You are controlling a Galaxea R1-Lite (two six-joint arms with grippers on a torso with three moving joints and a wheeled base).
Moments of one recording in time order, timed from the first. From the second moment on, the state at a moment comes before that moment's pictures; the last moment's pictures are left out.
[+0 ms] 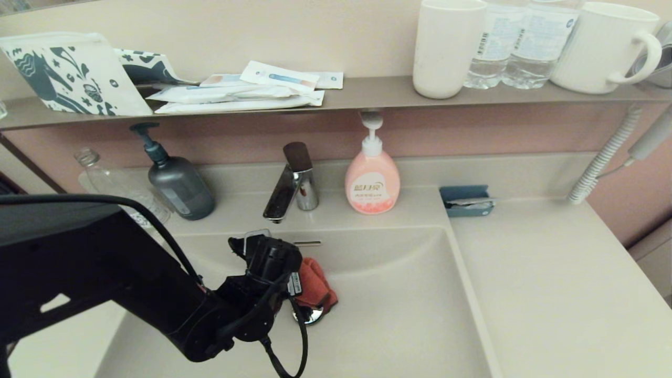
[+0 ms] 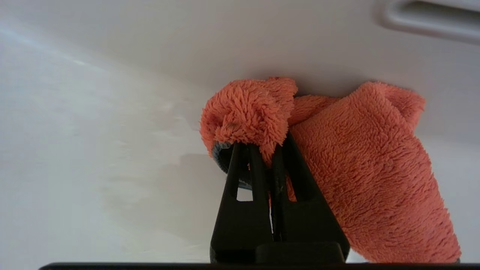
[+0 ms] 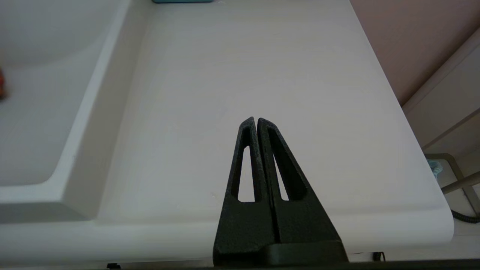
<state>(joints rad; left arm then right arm) -0.57 2.02 -0.68 -0.65 0.63 -0.48 0.01 0.00 0.00 0.00 0.00 -0.01</state>
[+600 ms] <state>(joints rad) -0.40 1.93 -0.59 -0.67 0.50 -0.38 0.01 0.00 0.00 0.00 0.00 -0.01</state>
